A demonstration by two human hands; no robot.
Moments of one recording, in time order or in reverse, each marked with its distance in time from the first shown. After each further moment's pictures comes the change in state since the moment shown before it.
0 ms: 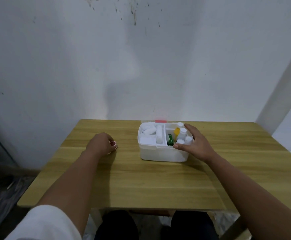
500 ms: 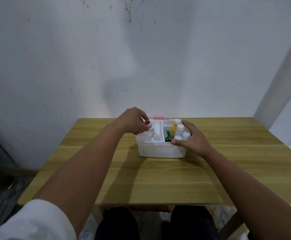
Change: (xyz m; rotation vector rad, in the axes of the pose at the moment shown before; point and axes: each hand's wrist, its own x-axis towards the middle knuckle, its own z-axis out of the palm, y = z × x) left_hand -0.020 0.142 -0.059 -0.310 -0.217 0.350; right_hand -0.003 -0.001 -0.001 0.013 -0.001 -0.001
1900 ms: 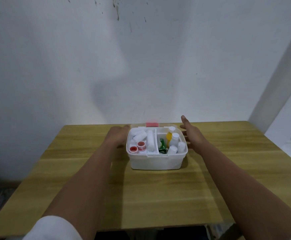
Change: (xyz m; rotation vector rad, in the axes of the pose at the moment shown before) left_hand 0.046 -0.056 0.040 -0.501 0.219 -0.530; right_hand 0.070 -0.001 -0.011 0.406 0.063 0.554
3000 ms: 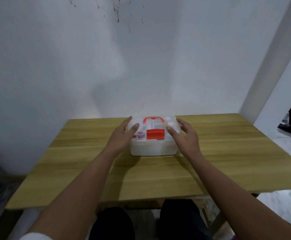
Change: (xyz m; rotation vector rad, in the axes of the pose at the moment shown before) left_hand -0.084 -0.034 -0.001 -0.052 -0.109 0.447; right_hand -0.101 0.044 0.023 -0.066 0.252 -0.571
